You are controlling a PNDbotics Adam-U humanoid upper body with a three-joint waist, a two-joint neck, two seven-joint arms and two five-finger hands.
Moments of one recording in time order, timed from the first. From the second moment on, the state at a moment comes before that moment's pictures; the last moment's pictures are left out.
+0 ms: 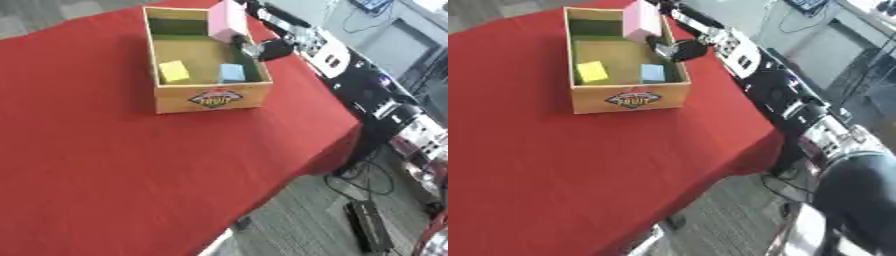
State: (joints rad) left arm -0.37 0.50 -0.29 -1.98 -0.75 0.24 0.12; right arm -0.10 -1.00 -0.32 -1.39 -0.04 -0.72 0.25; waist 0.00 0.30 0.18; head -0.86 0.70
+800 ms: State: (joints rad) left arm -0.36 0.50 -0.29 -1.98 -0.75 0.24 0.13; right arm -0.11 -1.02 -0.31 -1.37 0.11 -0.87 0.31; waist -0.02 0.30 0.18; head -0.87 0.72
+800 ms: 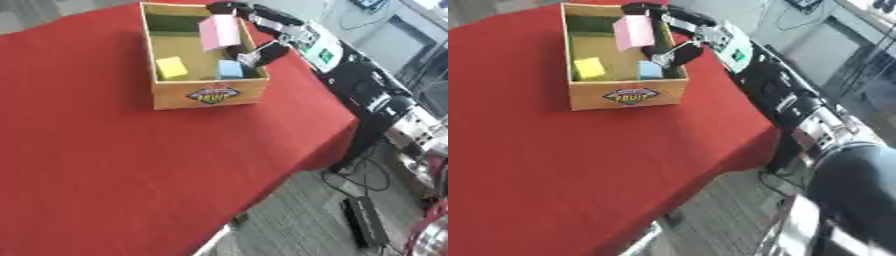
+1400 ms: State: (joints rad) left arm -0.34 0.52 -0.29 -1.98 -0.76 0.25 0.13; right arm -0.12 -1.04 -0.27 -1.37 0.29 -0.84 0.20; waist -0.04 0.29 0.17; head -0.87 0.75
